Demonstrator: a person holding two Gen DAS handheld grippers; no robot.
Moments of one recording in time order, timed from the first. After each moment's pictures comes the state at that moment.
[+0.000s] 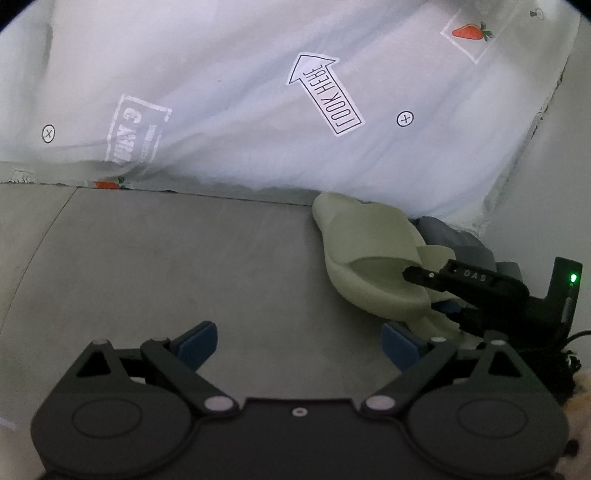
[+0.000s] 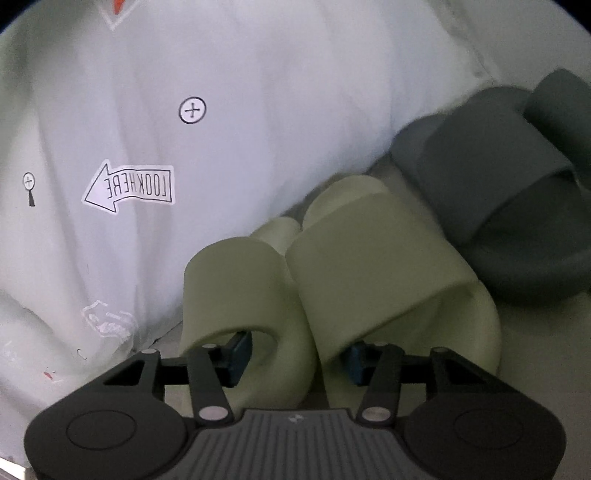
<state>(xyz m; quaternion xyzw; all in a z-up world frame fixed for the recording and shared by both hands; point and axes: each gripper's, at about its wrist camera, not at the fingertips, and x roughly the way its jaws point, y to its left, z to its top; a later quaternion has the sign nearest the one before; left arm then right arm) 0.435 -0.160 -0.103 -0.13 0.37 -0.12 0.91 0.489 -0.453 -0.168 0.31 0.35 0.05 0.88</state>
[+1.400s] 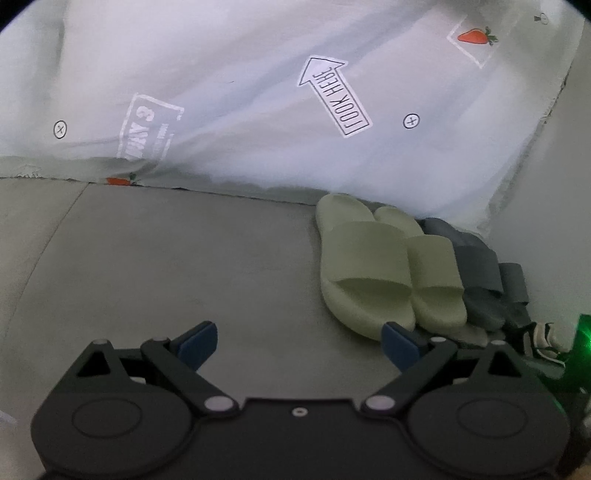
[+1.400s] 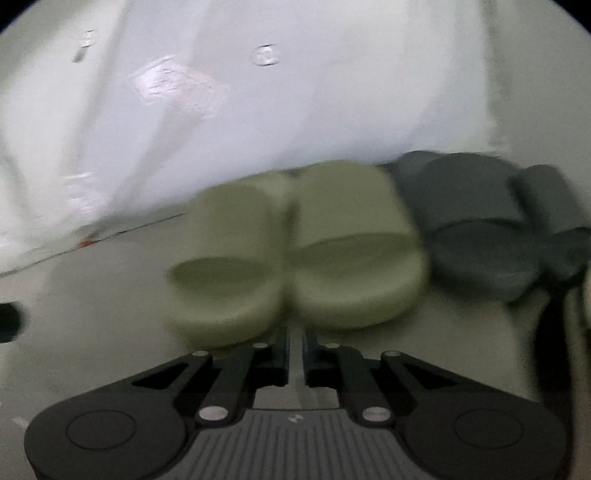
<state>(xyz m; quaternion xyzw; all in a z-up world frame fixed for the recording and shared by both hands) 0.427 -0.152 -0.103 -0.13 0.38 -0.11 0.91 0.435 -0.378 -0.182 0.10 0.39 0.08 0.91</state>
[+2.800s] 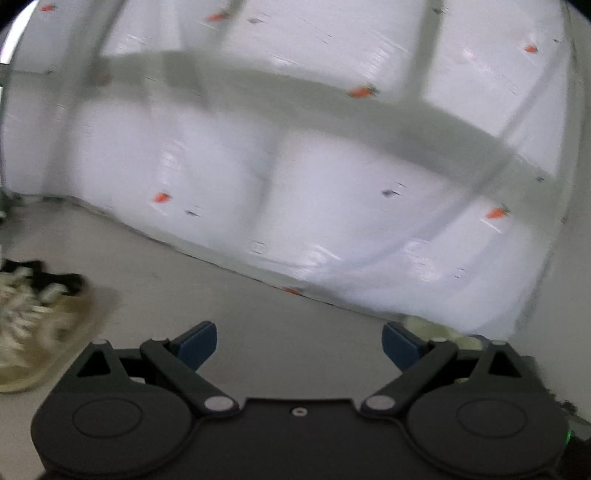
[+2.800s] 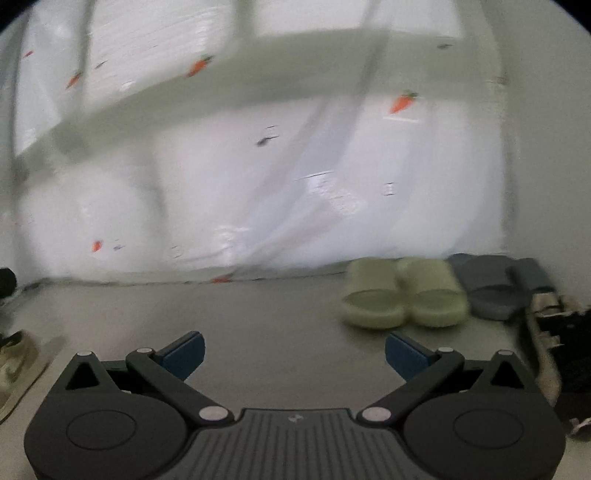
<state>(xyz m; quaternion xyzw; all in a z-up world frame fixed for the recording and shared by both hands) 0.124 0.005 -0.021 -0.17 0.16 0.08 0.97 0.205 -0.215 -0.073 0.03 0.22 0.10 0.97</state>
